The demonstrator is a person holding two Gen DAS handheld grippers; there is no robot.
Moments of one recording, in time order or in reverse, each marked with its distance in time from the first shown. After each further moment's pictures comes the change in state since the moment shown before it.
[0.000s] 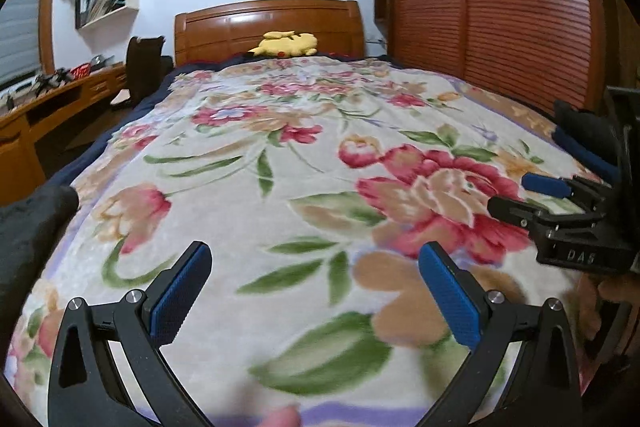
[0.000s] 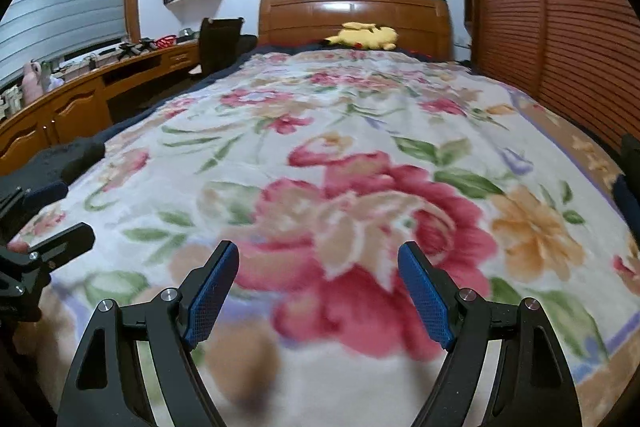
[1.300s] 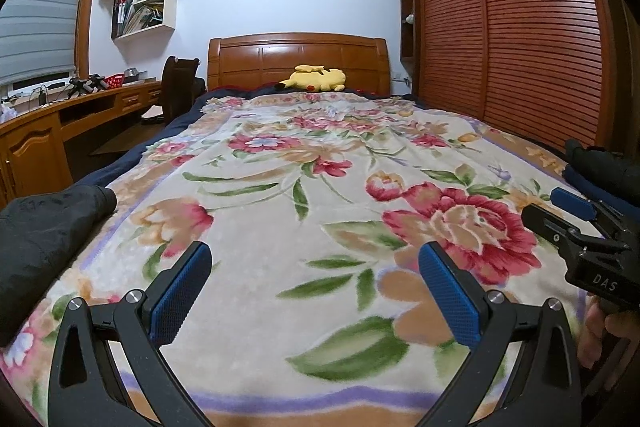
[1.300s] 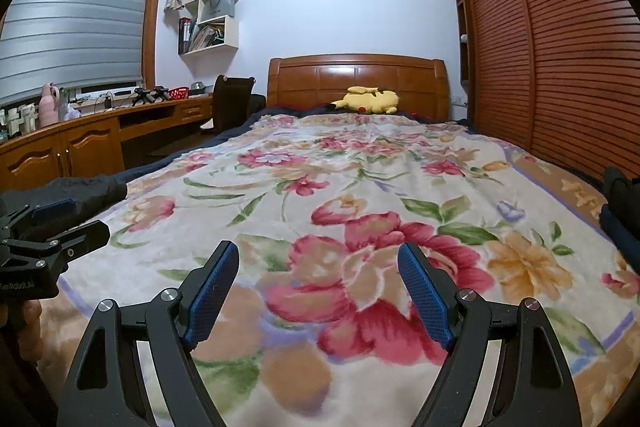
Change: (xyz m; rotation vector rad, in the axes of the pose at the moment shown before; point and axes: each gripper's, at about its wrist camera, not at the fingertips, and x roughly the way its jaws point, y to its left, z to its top) left arm -0.041 0.019 -0.009 -0.061 -0.139 0.073; right arm 0.002 0.023 -0.037 -0.010 -0.241 -0.017
